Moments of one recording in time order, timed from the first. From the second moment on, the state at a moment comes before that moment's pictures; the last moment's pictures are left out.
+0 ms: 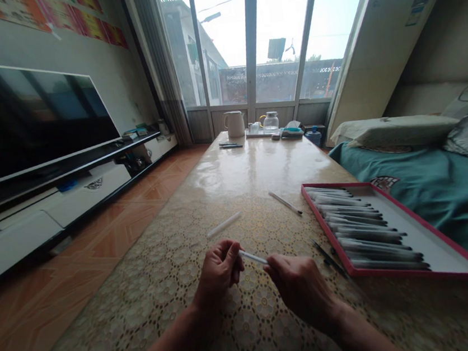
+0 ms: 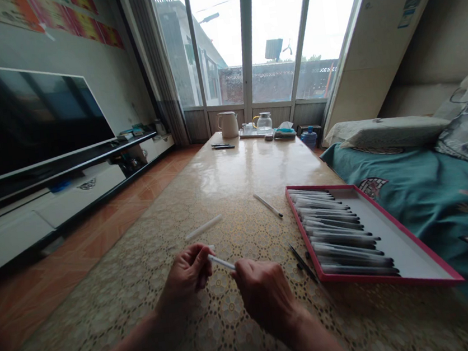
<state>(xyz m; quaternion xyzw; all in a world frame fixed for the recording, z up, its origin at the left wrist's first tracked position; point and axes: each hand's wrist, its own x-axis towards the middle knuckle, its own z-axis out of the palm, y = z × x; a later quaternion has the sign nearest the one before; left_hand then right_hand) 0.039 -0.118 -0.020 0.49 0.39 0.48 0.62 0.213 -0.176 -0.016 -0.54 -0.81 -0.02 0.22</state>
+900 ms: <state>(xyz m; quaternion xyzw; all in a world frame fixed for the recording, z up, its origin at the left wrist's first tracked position) 0.042 -0.125 -0.017 0.55 0.38 0.47 0.57 0.223 -0.165 -0.017 -0.49 -0.63 0.50 0.34</state>
